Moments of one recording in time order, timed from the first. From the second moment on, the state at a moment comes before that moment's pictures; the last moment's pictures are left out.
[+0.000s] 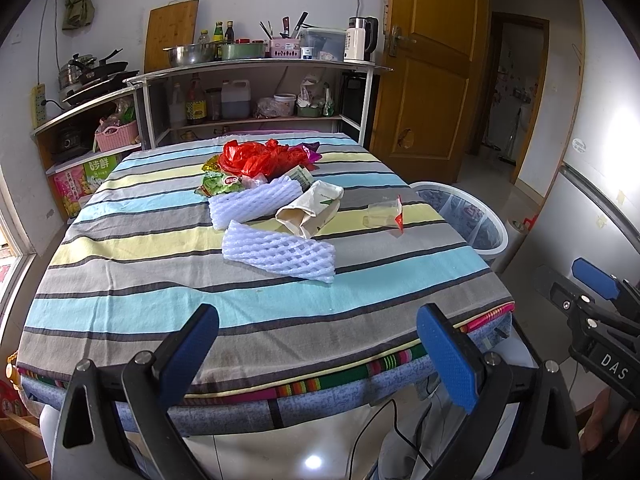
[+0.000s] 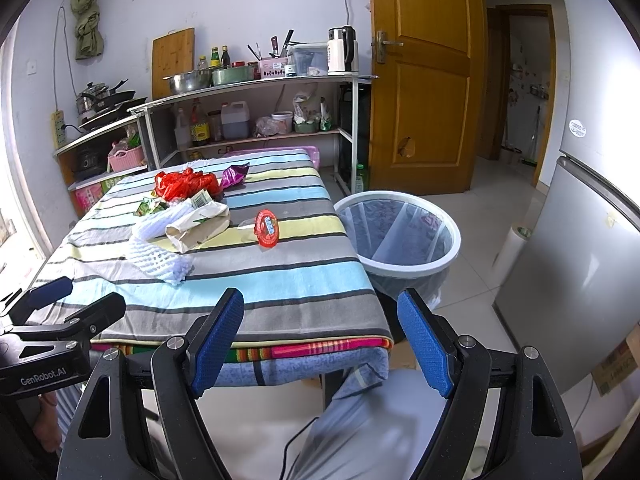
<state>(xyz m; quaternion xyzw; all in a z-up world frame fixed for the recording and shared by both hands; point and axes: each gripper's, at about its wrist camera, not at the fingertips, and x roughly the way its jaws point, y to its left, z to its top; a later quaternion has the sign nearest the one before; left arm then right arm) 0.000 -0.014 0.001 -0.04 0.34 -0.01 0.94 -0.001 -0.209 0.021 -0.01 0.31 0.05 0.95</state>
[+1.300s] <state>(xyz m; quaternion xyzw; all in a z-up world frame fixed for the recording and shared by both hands) 0.105 0.063 -0.047 -0.18 0.42 -0.03 0.89 0.147 -0.140 -0.015 -0.02 0.36 0.13 0.93</state>
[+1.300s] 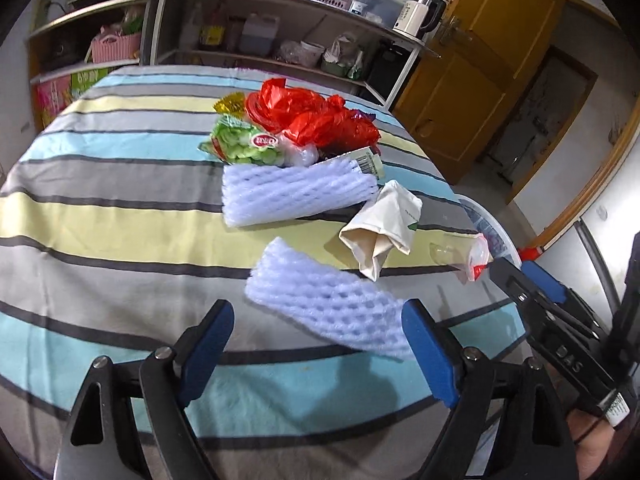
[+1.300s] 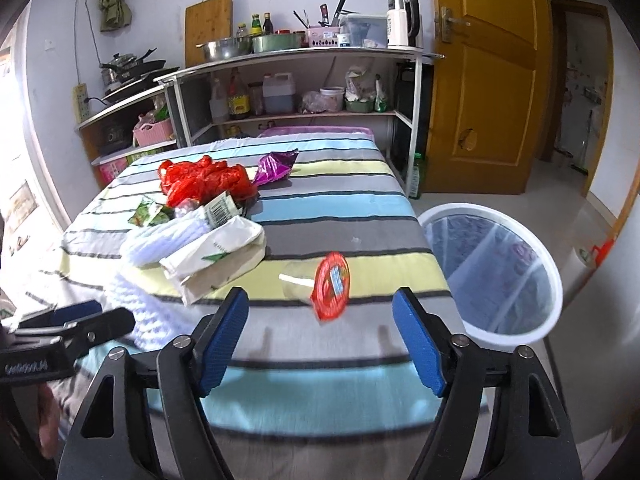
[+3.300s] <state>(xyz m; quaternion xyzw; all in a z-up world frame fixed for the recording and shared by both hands) 0.171 -0.025 0.008 -0.11 0.37 -0.19 0.90 0.171 -0.229 -0.007 0.03 0.36 0.07 0.93</state>
